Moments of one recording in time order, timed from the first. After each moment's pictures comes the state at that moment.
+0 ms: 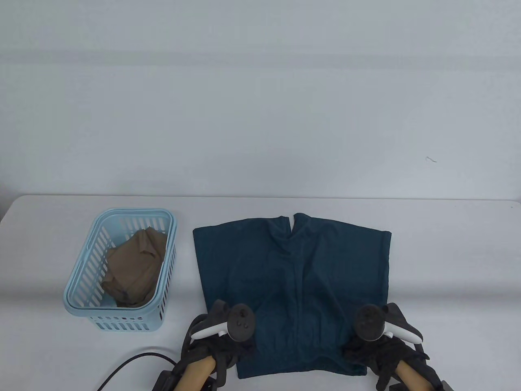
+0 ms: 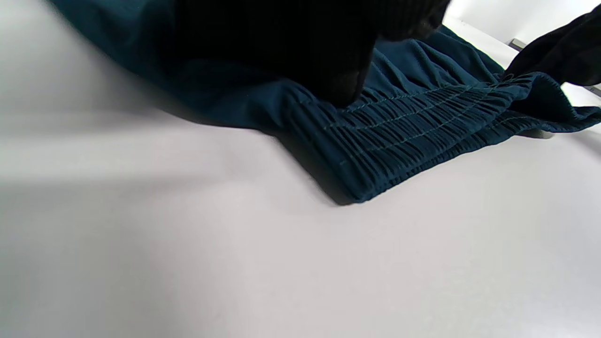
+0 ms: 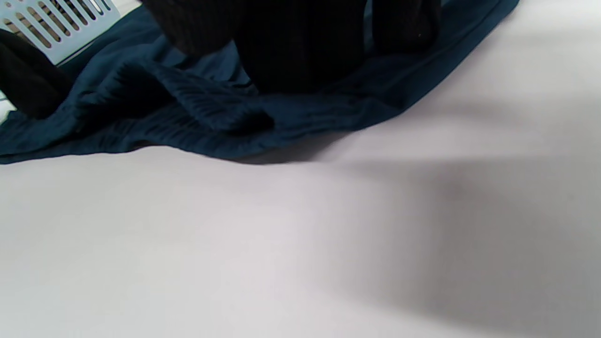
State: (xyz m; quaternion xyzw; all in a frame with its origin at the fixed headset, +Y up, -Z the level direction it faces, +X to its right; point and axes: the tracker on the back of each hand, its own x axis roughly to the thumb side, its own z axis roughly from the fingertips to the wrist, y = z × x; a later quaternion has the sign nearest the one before) left_hand -0.100 -0.759 -0.348 -0.28 -0.27 0.09 0.92; right_hand 0.231 -0.757 -0.340 0.15 0.30 0.94 0.10
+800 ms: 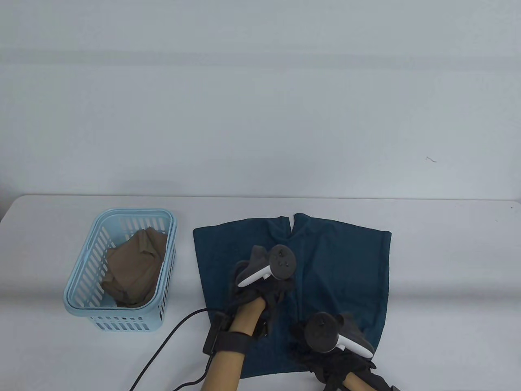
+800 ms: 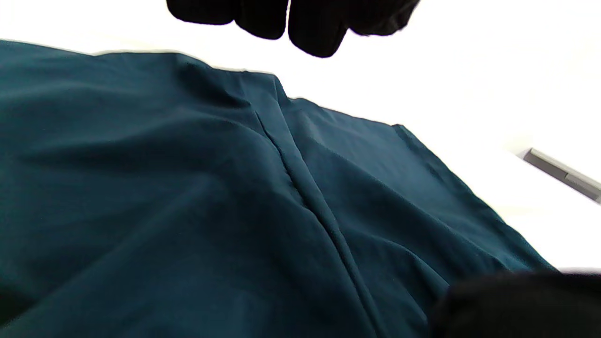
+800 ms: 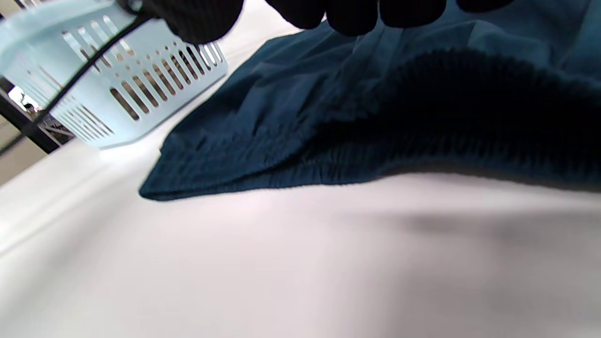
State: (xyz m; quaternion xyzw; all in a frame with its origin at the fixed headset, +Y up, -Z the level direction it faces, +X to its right) left_hand 0.000 -0.702 -0.458 -0.18 -0.21 0.13 0.95; right_hand 0.121 -0.747 -0.316 0.21 0.24 0.94 0.16
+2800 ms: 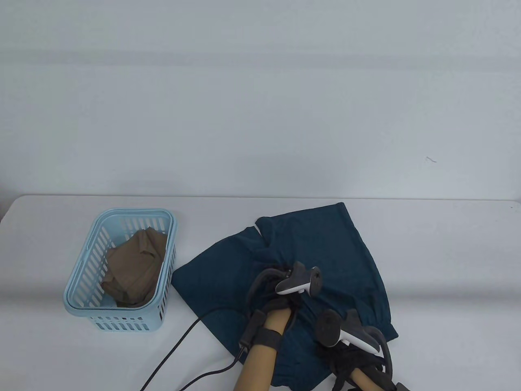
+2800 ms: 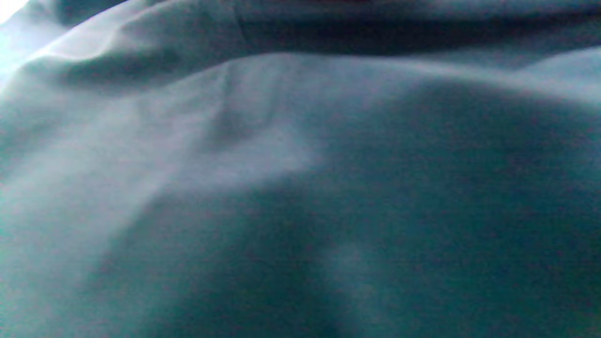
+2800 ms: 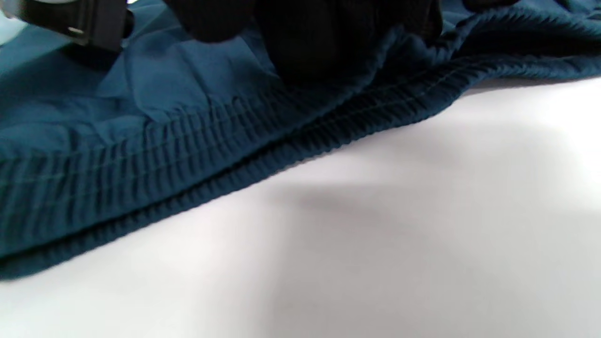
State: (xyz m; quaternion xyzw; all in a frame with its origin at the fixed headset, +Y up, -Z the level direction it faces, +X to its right) left_hand 0.046 -0.778 -0.465 -0.20 -0.17 -0.11 0.96; right_hand 0.159 -0.761 -0.333 0.08 0.26 0.96 0.05
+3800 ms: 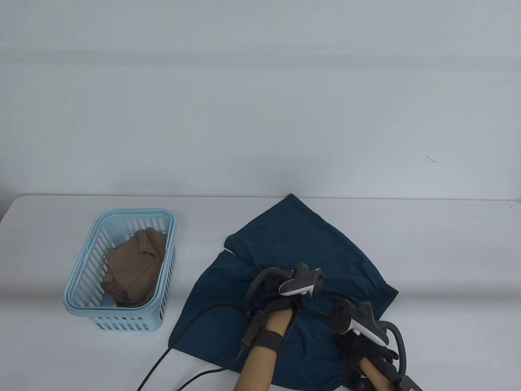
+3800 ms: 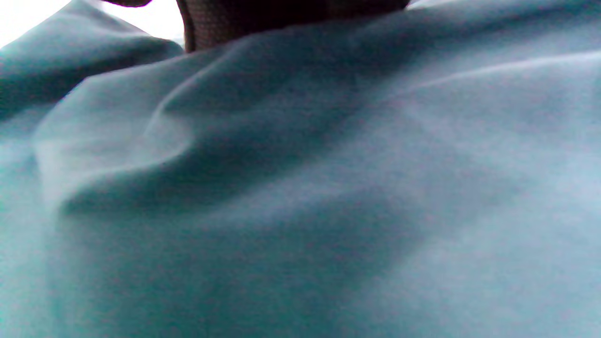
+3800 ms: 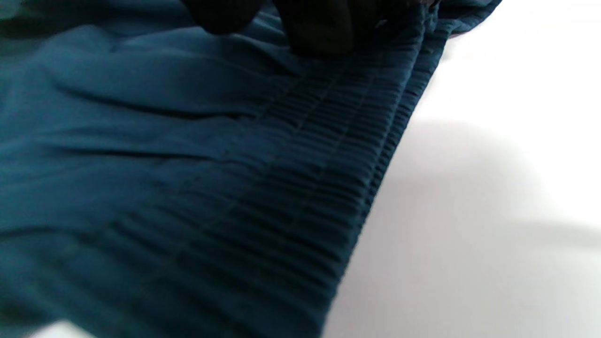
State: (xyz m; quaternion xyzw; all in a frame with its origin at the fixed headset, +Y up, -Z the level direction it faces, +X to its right) left_hand 0.047 -0.772 -0.462 -0.19 -0.16 -0.16 0.96; right_hand 0.193 -0.767 -0.355 -0.02 0.25 0.97 0.02
